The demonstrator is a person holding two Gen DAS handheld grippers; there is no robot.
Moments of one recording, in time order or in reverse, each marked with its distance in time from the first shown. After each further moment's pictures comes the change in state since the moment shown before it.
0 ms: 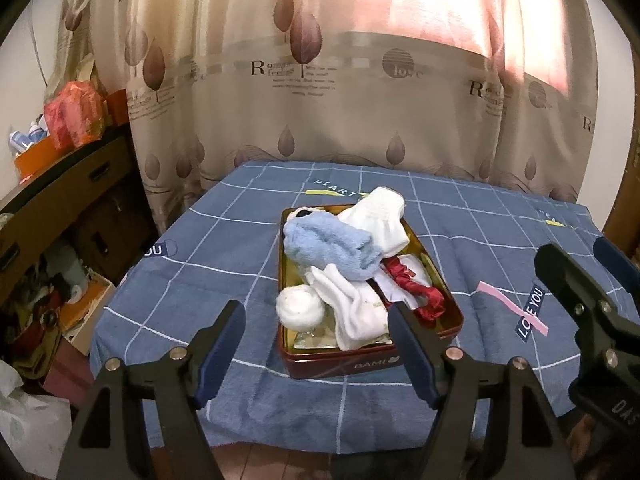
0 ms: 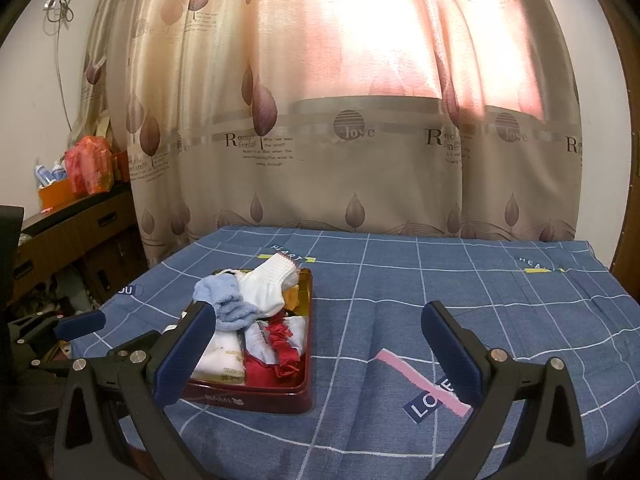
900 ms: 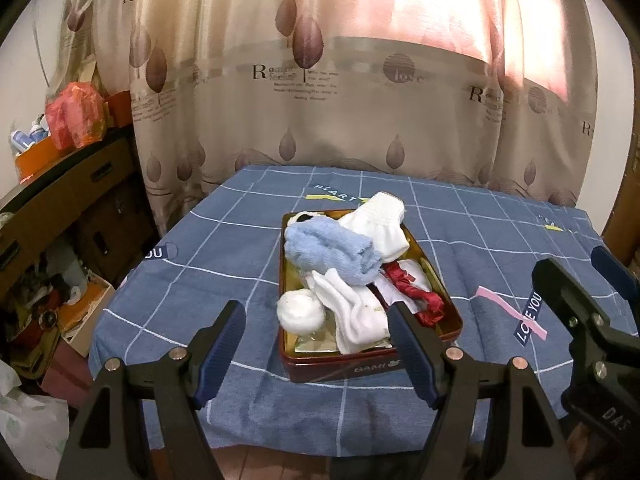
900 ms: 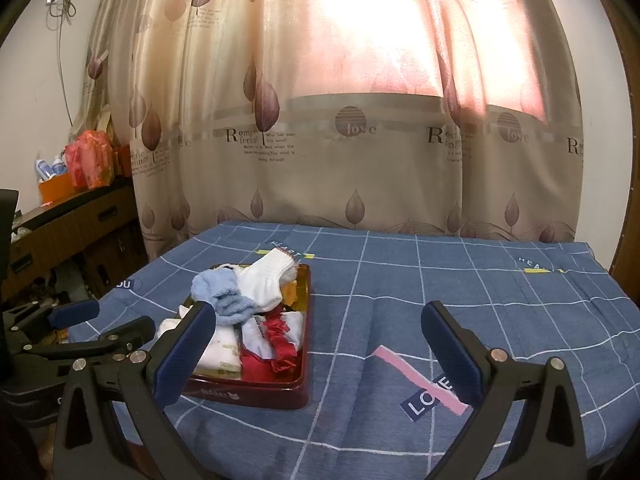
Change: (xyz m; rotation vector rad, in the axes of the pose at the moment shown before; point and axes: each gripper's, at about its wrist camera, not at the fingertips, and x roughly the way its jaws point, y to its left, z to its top) left arm -0.002 0.002 0.000 -0.007 -0.016 -0.004; right arm -0.001 0.001 -0.003 -0.011 0.009 0.004
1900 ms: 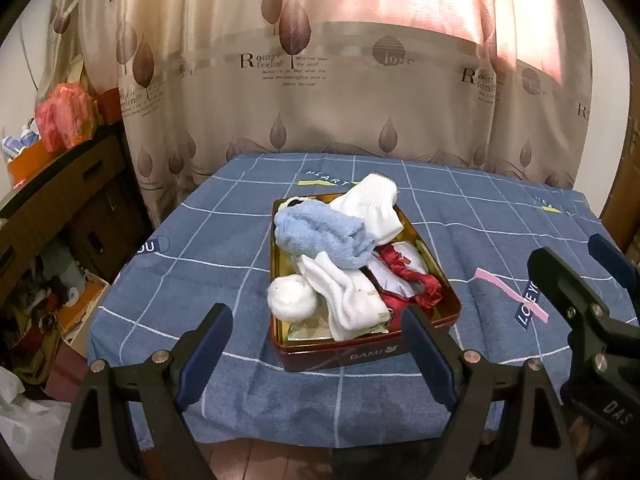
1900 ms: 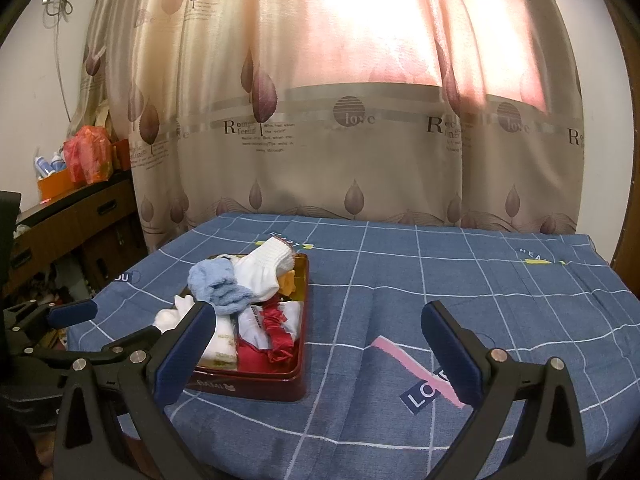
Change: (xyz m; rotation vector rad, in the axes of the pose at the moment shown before) left arm 0.007 -0.009 -0.006 0.033 0.046 -0.007; right arm 0.002 -0.014 -0.006 -0.011 0.024 0.018
